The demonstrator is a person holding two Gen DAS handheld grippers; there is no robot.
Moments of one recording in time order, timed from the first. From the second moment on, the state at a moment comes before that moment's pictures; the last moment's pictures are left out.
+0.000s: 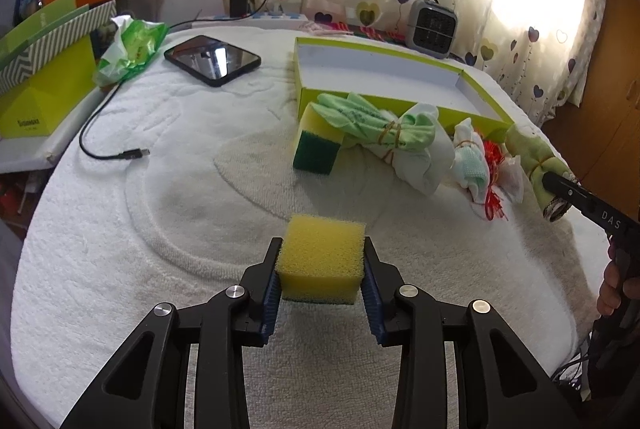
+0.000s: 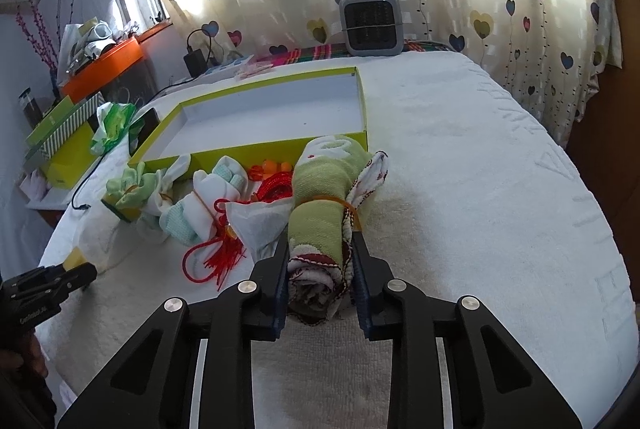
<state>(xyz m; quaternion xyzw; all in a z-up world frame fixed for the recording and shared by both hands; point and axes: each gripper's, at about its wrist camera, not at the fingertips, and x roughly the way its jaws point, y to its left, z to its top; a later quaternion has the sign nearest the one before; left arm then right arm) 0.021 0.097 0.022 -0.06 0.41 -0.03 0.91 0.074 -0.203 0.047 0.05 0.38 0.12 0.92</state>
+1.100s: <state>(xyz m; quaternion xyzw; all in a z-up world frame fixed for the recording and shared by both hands) 0.178 0.091 0.087 -0.04 0.38 -0.06 0.92 0.167 -0.186 0.084 0.02 0.37 0.13 0.92</state>
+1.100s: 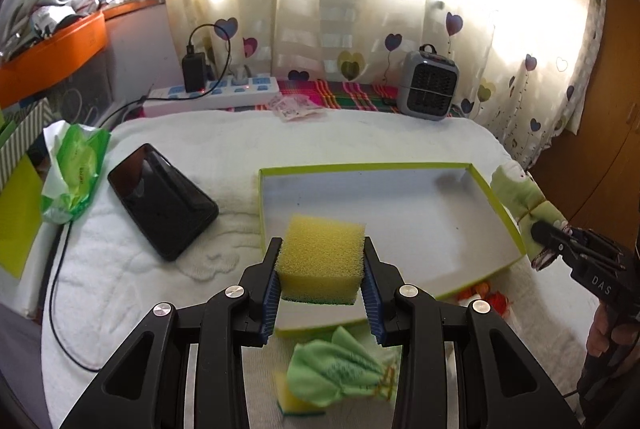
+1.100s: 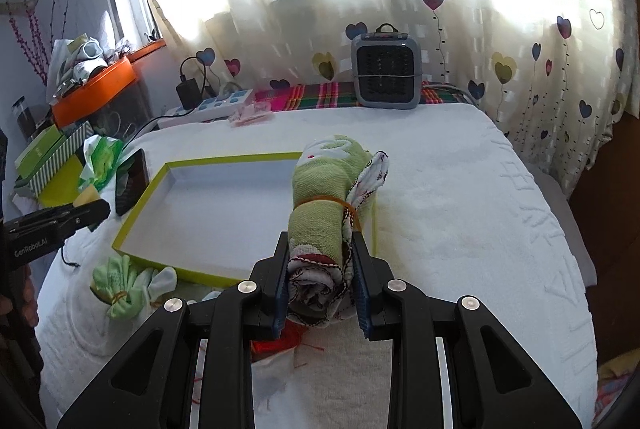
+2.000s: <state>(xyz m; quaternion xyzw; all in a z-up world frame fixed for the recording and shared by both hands) 0.268 0.069 0.033 -0.02 0.45 -0.05 0.89 0.225 -0.168 0.043 -0.01 0.42 0.12 0.90</state>
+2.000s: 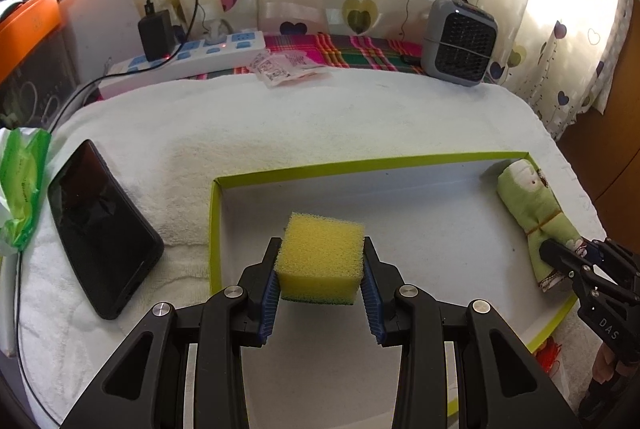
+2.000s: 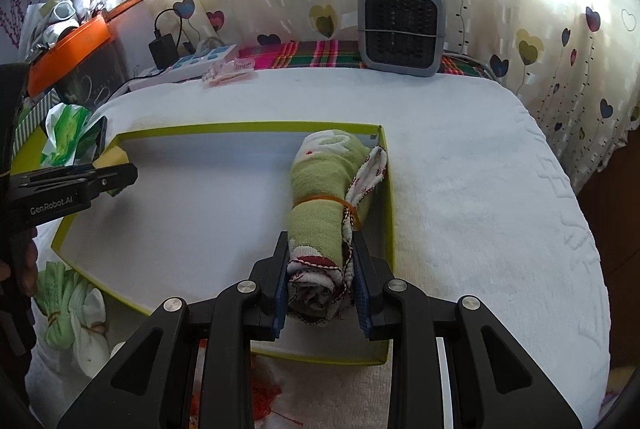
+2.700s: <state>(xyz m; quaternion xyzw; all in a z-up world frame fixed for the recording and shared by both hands) 0.275 0.067 0.027 -0.02 0.46 -0.06 0.89 0.225 -0.166 0.041 0.00 0.42 0.13 0.90</state>
